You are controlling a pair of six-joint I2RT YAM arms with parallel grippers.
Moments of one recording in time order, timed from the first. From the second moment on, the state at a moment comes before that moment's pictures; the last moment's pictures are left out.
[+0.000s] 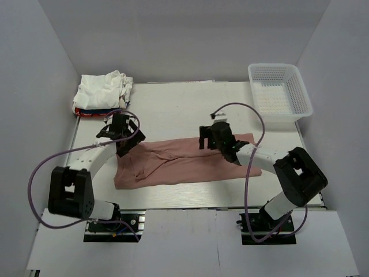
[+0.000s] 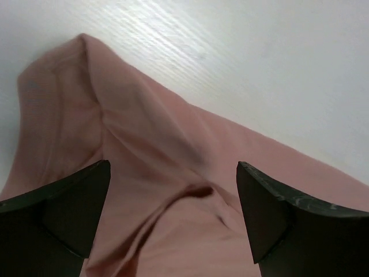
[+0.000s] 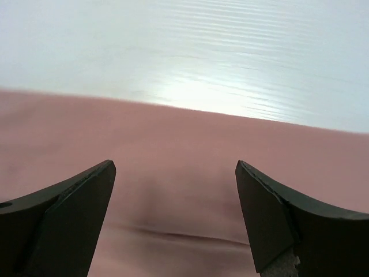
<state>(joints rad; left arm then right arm) -0.18 1.43 0.86 -0.44 -0.15 -0.80 0.73 1.56 0.77 0.20 0.24 0.31</state>
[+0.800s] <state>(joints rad) -0.33 2.11 1.52 -0.33 -0.01 -0.71 0.44 1.48 0.61 0.10 0.04 0.55</state>
